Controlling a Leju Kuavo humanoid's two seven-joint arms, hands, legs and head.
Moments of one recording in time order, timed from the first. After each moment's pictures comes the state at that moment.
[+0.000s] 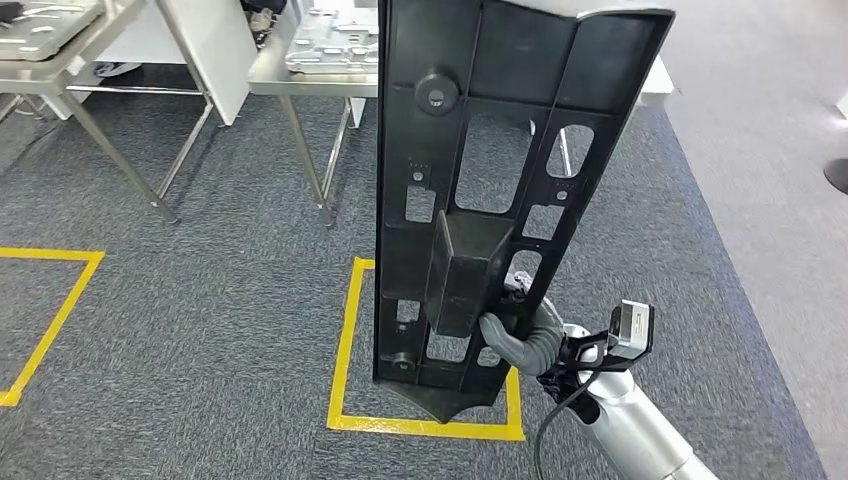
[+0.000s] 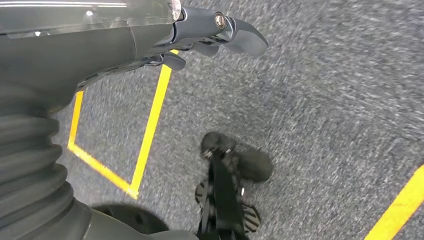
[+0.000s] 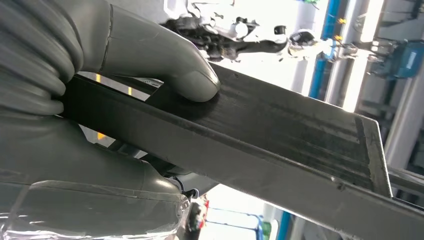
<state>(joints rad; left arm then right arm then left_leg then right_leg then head) -0.04 -0.01 0.46 -0.20 -0.04 0.17 -0.28 -0.39 -0.18 0.57 -1.48 -0.27 0.45 -0.65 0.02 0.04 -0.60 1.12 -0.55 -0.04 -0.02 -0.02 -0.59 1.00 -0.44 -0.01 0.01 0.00</state>
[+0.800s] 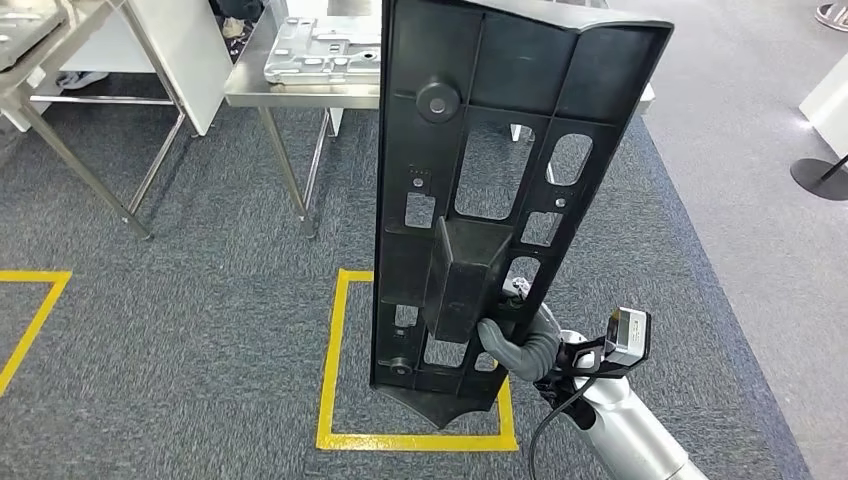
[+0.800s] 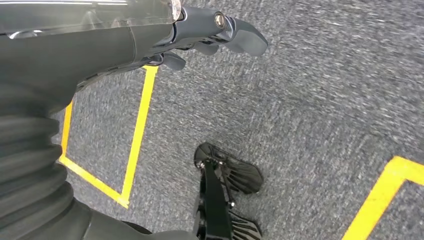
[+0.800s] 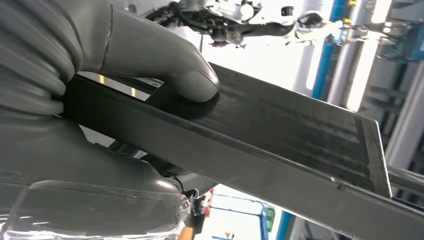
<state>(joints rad) -0.03 0.00 0.46 -0.20 -0.06 0.17 -0.30 -0.37 -0.17 0.56 -1.48 -0.25 0.44 -0.66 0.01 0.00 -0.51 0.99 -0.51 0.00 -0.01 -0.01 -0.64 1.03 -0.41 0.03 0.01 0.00</state>
